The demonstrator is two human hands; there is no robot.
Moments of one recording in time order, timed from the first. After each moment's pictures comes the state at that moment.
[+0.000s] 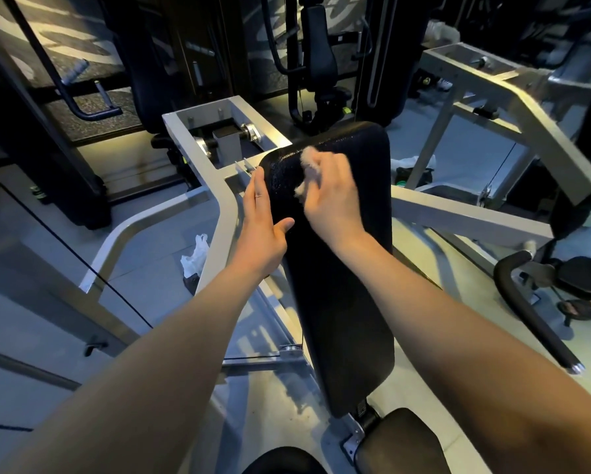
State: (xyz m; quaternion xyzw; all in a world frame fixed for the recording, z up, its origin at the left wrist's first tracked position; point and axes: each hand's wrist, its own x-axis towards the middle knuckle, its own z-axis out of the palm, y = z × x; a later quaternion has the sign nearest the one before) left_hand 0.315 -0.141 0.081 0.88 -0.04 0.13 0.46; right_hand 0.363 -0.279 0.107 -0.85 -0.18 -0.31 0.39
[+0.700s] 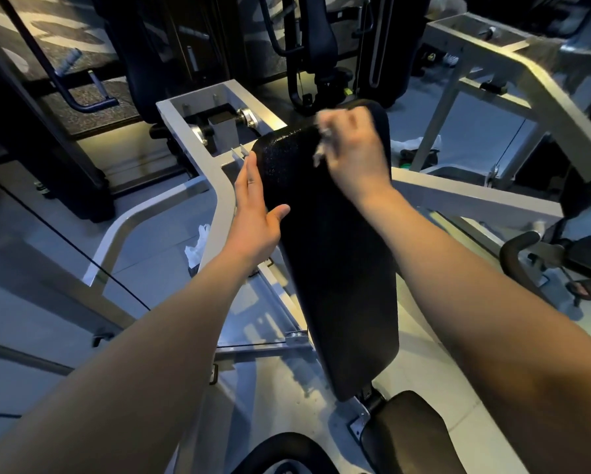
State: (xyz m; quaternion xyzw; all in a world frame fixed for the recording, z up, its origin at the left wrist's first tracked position) left_hand 0.312 -0.140 0.084 0.88 -0.05 0.12 0.46; right_hand 0.401 -0.321 0.124 -0.87 -0.21 -0.34 0.30
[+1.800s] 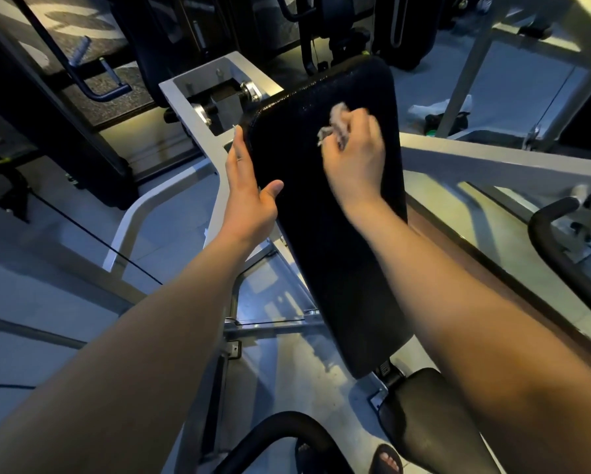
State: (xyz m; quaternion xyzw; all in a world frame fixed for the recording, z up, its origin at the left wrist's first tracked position) left_hand 0.312 -0.155 0.084 0.87 0.01 0.11 0.48; right_hand 0.389 -0.316 0.065 -0.82 -0.05 -0.35 0.45
